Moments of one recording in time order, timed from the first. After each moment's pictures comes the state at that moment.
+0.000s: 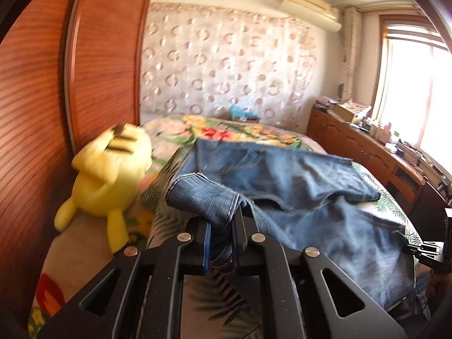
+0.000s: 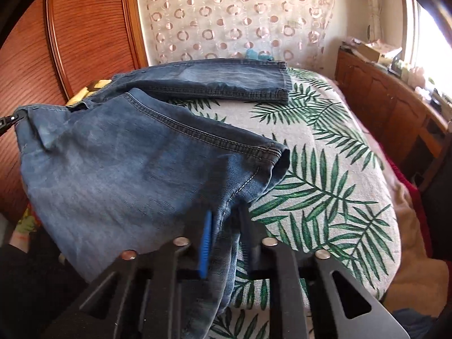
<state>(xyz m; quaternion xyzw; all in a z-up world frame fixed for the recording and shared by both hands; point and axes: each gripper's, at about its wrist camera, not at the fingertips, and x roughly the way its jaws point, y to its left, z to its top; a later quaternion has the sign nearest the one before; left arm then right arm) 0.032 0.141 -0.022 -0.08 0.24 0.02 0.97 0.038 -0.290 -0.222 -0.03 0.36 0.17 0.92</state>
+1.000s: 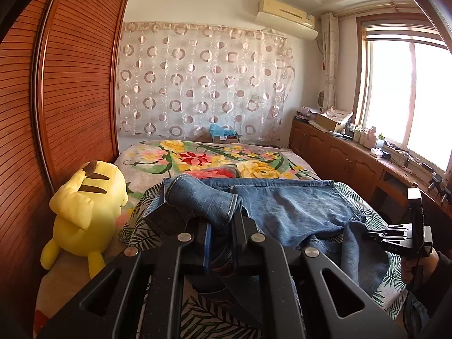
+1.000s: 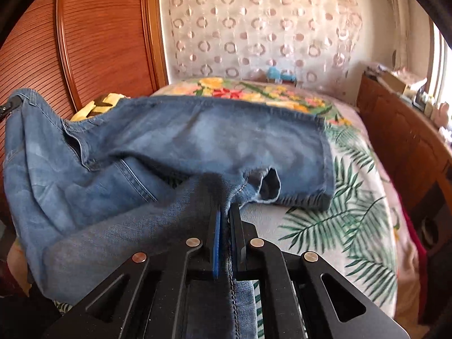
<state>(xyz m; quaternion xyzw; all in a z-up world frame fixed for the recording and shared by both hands) 0.082 0.103 0.015 -0.05 0.20 -0.01 0.98 0.136 -0.242 -0.192 -0.07 0.33 0.21 0.92</state>
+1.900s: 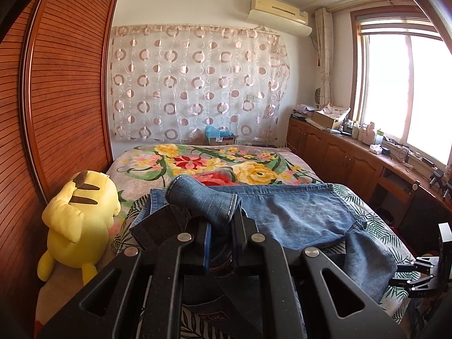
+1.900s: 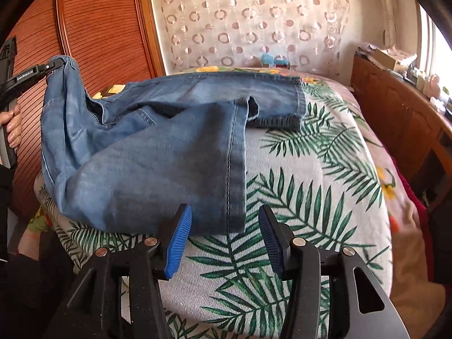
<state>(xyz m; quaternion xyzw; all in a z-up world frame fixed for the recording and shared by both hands) 0.102 0.081 0.024 -0.04 0.19 -0.02 0.98 0.046 -0.306 -0.188 -0.04 0.35 0.20 0.91</state>
